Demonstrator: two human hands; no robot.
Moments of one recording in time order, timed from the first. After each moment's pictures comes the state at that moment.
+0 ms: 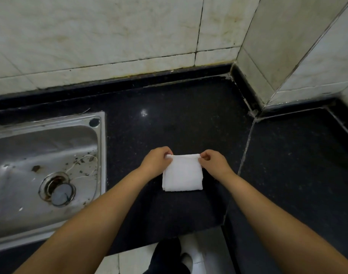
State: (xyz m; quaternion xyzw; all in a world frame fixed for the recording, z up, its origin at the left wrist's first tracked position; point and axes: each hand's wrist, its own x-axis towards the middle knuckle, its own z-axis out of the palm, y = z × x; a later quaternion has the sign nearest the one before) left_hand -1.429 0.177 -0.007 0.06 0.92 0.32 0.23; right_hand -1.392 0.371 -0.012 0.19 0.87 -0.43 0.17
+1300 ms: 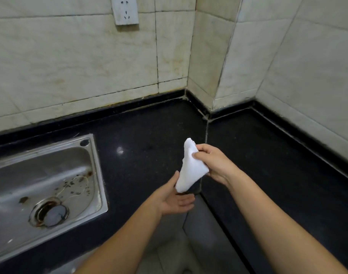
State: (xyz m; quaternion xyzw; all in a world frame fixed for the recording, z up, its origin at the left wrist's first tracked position) left_hand -1.247 0.198 0.047 -0.24 0.42 0.69 0.54; right_hand -1.226 0.350 0.130 0.22 0.70 -0.68 0.07
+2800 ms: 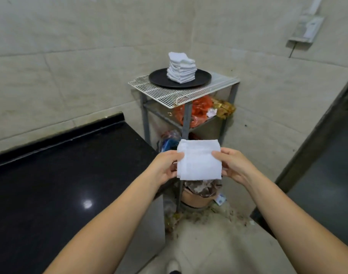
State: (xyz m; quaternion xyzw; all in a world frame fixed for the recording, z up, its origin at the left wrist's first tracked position) left_hand -0.308 0.347 0.153 0.45 0.39 0.20 0.78; right_hand -0.151 0.235 0.160 0.67 0.20 -0.42 -0.58
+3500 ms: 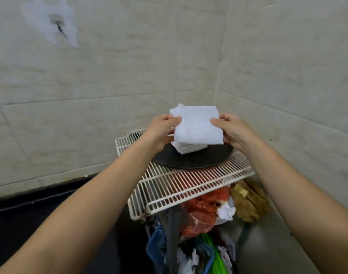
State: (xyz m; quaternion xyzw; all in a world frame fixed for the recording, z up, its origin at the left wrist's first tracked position) left_hand -0.037 0.655 0.305 0.55 0.35 0.42 0.63; right_hand 0.145 0.600 0.305 0.58 0.41 -0.37 -0.59
